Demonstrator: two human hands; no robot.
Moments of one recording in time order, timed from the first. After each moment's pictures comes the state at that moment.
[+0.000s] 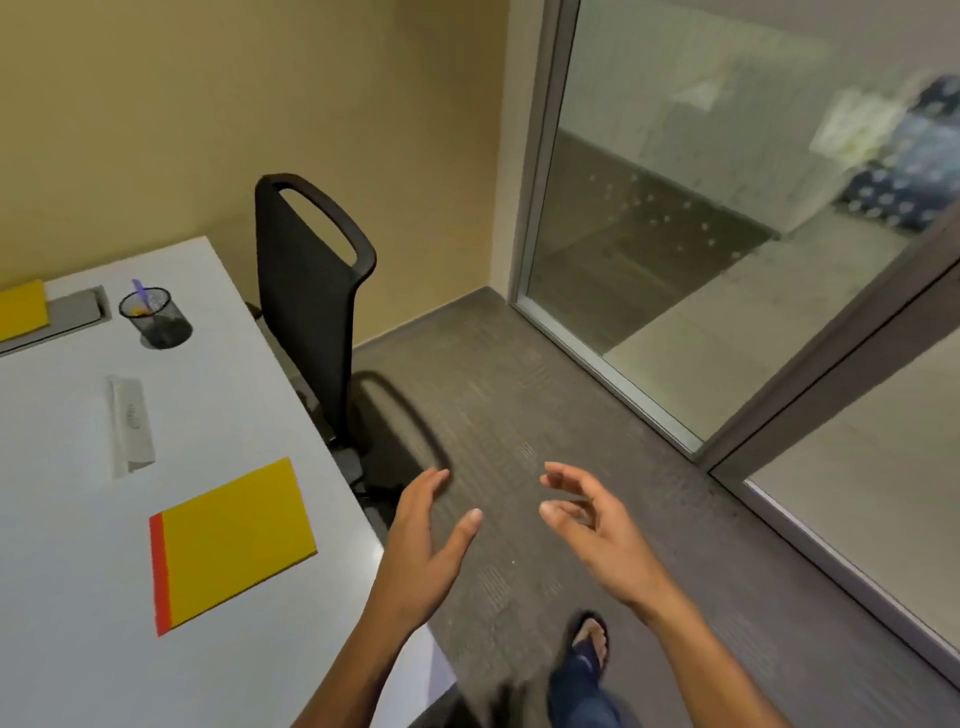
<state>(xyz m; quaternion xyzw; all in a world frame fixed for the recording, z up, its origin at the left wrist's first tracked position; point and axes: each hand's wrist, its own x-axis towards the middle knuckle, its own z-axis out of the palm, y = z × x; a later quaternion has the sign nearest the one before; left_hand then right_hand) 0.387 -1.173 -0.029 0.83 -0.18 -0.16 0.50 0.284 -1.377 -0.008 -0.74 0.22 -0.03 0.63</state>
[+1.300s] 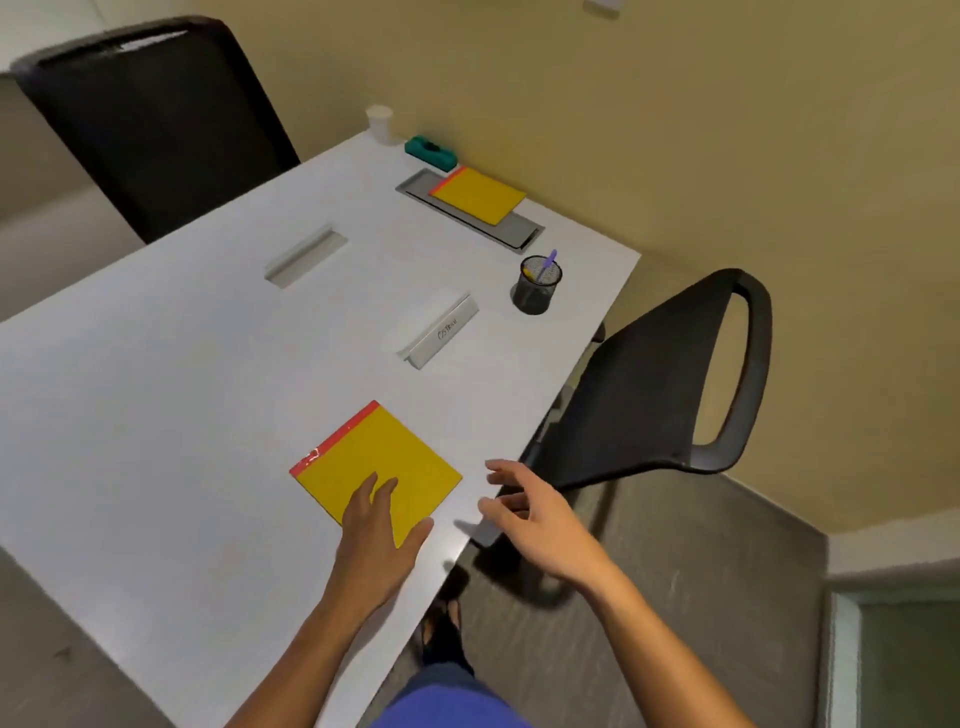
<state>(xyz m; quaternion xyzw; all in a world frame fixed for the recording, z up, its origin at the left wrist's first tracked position) 0.517 -1.116 -0.116 0.81 0.39 0.05 0.44 0.679 -1.277 -0.033 -0.79 -0.27 0.38 0.40</state>
